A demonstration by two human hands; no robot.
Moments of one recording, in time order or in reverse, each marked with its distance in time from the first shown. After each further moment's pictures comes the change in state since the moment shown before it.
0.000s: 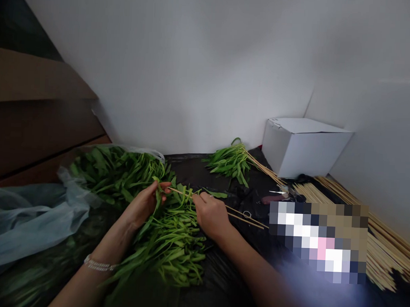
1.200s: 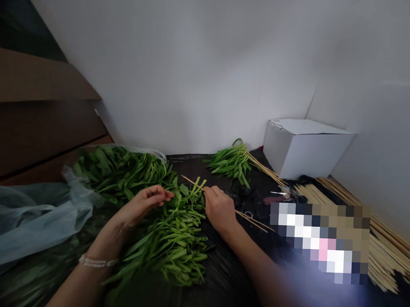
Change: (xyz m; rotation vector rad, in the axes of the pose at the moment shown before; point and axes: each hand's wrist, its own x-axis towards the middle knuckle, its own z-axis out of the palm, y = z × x) left_hand -0.008 0.013 -0.011 0.439 -0.175 0.119; right_hand 0.003 0.015 0.000 0.039 0.111 0.151
